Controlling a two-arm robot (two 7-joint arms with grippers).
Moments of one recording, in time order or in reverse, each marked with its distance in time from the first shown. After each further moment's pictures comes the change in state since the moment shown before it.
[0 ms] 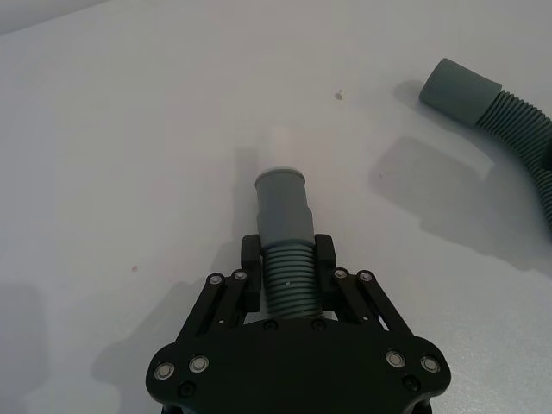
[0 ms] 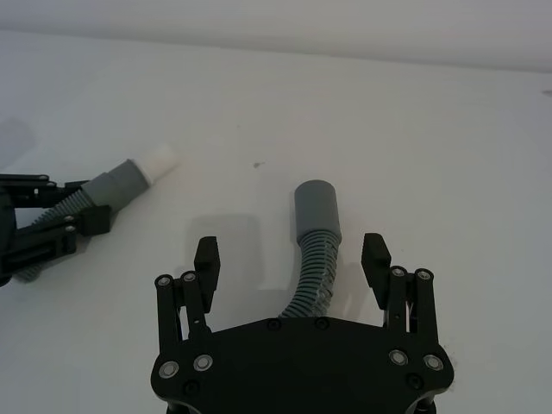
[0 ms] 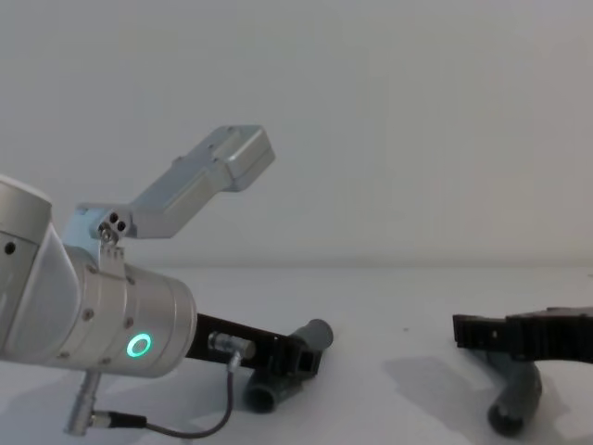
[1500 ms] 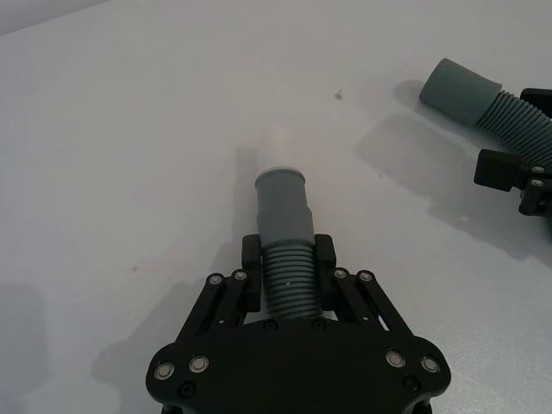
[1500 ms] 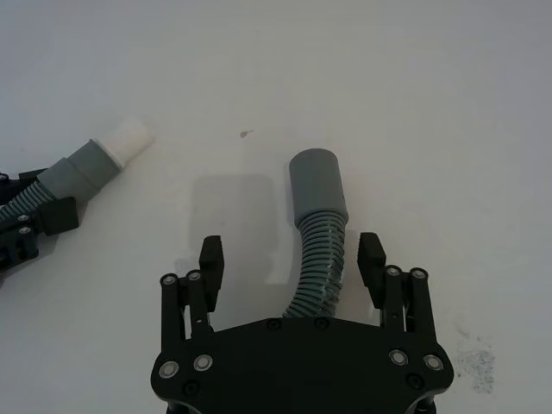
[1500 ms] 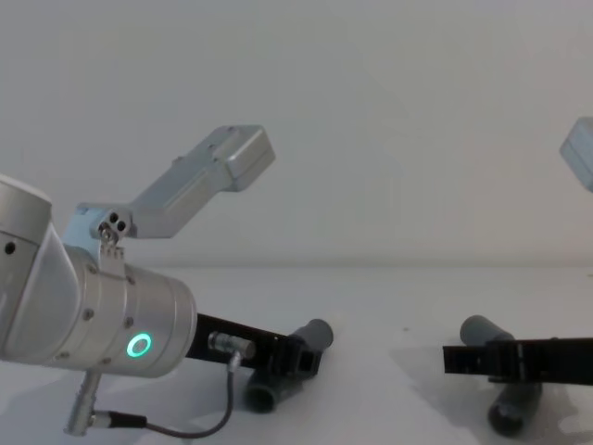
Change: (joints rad) left arm 0.000 0.000 0.000 0.000 0.000 0.000 0.000; right arm 0.060 -0.097 0.022 0.088 -0.006 0.117 -0.020
